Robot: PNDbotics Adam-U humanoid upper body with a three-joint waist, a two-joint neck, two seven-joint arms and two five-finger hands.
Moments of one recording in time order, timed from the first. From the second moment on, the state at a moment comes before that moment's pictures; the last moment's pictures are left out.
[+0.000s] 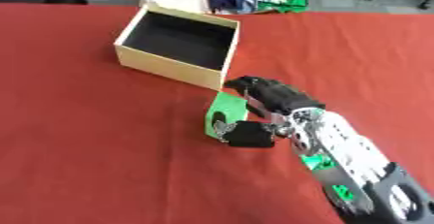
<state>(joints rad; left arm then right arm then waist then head) -0.22 0.13 0.29 -1.98 0.16 -0.31 -0.35 -0.61 -0.40 0.41 -1.87 1.01 0.45 0.78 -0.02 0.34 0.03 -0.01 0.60</state>
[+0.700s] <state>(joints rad) -0.22 0.12 0.29 -1.98 0.16 -0.31 -0.35 -0.60 -0.39 0.41 -1.85 0.98 0.45 0.77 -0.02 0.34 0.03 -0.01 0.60</state>
